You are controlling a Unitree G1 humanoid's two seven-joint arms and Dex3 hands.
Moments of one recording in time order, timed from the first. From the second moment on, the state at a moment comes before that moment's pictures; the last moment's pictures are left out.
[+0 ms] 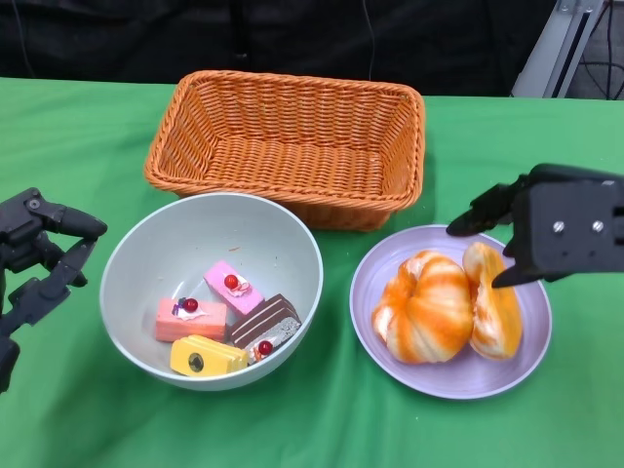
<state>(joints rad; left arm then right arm) -0.22 0.27 0.22 0.56 -0.01 -0.71 -0.05 -0.54 -0.57 0.28 -0.02 -0.40 0.24 0.79</state>
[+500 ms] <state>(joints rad) -0.22 0.27 0.22 0.56 -0.01 -0.71 -0.05 -0.48 -0.55 0.17 -0.13 -0.34 0.27 0.69</state>
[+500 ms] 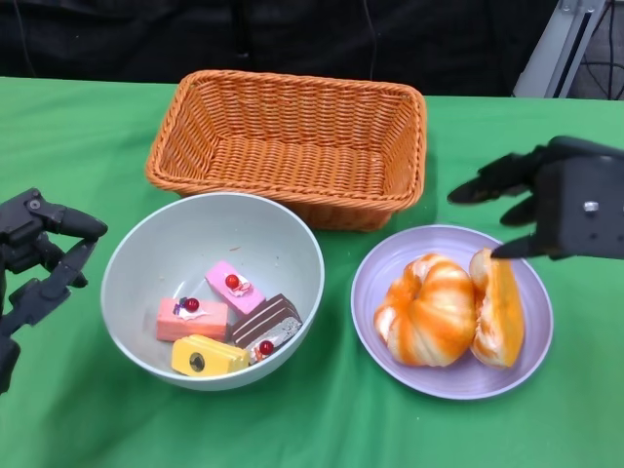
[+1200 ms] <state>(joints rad) -0.22 0.27 0.21 0.56 -0.01 -0.71 -0.05 -0.20 -0.22 -0.06 -0.17 0.06 -0.03 0.37</state>
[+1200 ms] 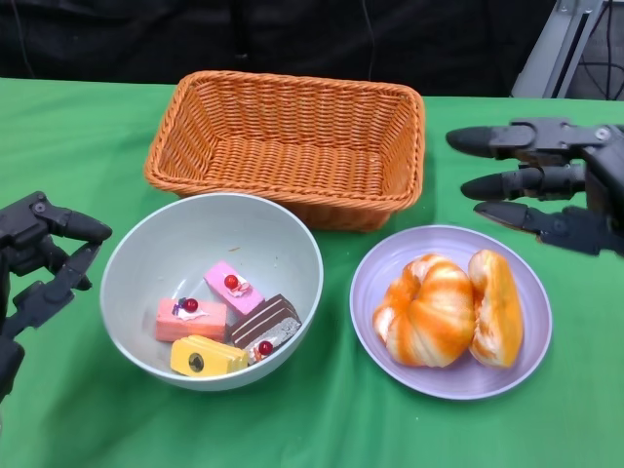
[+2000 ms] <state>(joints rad) -0.12 0.39 0.14 0.37 -0.06 -0.73 -0.36 0.01 -0.09 -0.07 -0.25 0.32 -0.05 0.31</state>
